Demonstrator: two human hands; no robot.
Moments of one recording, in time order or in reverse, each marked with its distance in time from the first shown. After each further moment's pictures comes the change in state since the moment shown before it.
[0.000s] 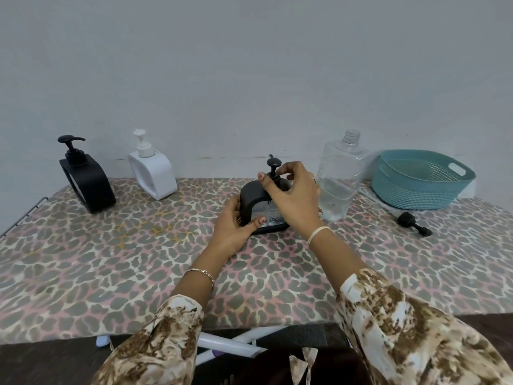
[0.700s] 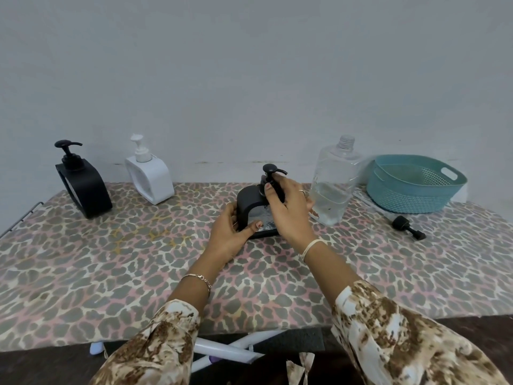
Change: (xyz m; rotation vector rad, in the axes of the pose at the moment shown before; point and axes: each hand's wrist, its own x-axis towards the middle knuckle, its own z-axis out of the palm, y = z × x) left_hand 0.000 -0.005 0.000 0.007 0.017 -0.010; right_hand -0.011 0.009 0.006 0.038 -0.064 0.011
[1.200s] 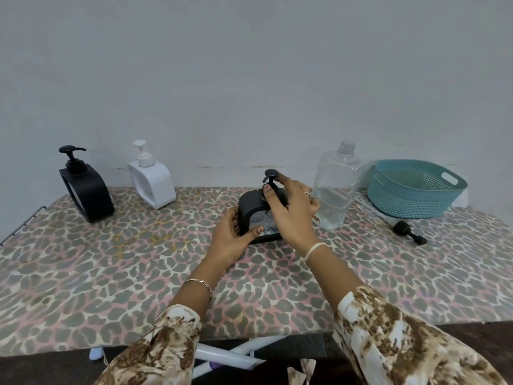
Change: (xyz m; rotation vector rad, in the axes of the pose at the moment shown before) left_hand 0.000 -0.001 0.000 -0.020 -0.001 -0.010; right_hand 0.002 -0.005 0.000 -0.120 0.091 -0.033
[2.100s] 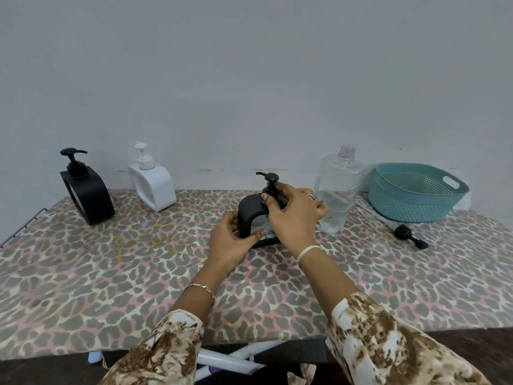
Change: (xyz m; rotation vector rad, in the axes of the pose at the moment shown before) left_hand -0.001 0.000 0.003 0.084 0.132 0.000; right_hand 0.000 -0.009 -0.001 -0.221 0.110 0.065
